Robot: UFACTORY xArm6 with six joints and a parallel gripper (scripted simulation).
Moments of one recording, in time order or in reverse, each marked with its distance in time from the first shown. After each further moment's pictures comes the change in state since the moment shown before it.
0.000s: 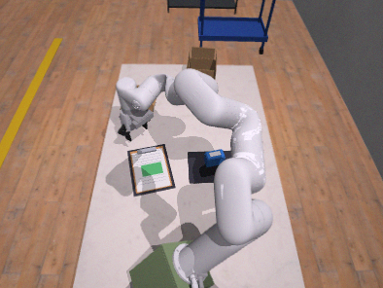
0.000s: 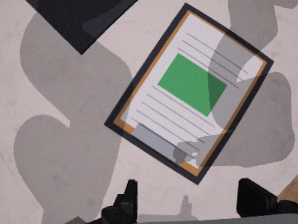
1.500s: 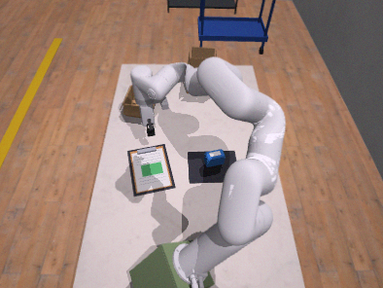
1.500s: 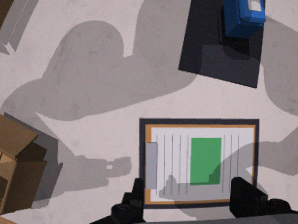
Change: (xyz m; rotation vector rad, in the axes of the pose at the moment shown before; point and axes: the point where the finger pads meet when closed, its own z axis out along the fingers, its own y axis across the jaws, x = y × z) arm 0.058 -0.032 -0.060 -0.036 0.012 -1.002
